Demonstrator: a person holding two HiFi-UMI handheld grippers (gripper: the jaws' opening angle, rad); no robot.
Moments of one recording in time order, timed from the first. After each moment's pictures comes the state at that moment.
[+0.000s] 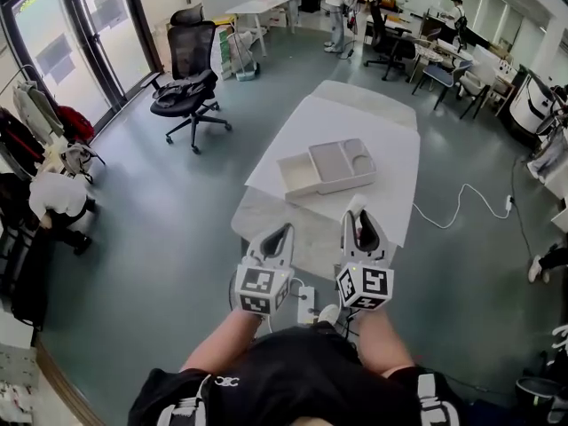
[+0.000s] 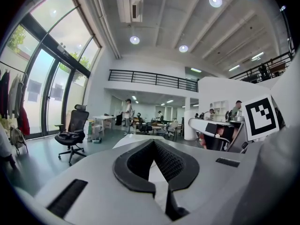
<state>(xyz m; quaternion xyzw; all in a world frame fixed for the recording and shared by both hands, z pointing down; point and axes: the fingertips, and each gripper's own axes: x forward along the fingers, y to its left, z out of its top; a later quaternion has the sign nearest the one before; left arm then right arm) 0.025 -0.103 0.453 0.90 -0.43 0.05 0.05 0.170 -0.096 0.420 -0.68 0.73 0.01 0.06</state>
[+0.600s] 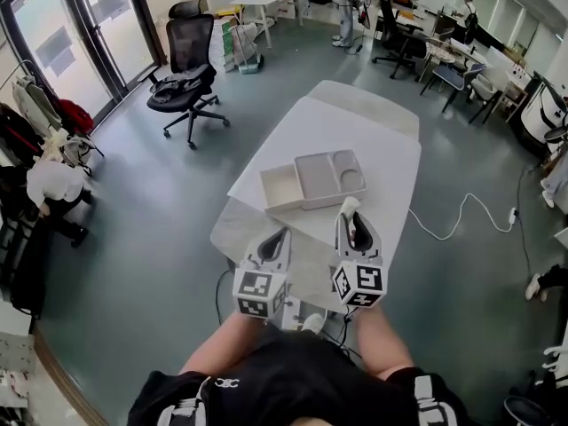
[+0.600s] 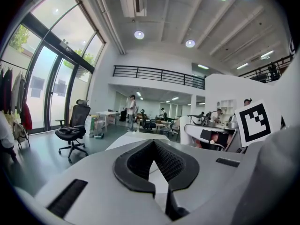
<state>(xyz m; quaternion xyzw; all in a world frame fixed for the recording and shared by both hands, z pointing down) 0.119 -0.182 0.464 0.88 -0.46 0.06 0.08 0.260 -0.197 0.448 -0.66 0.75 -0.03 0.02</state>
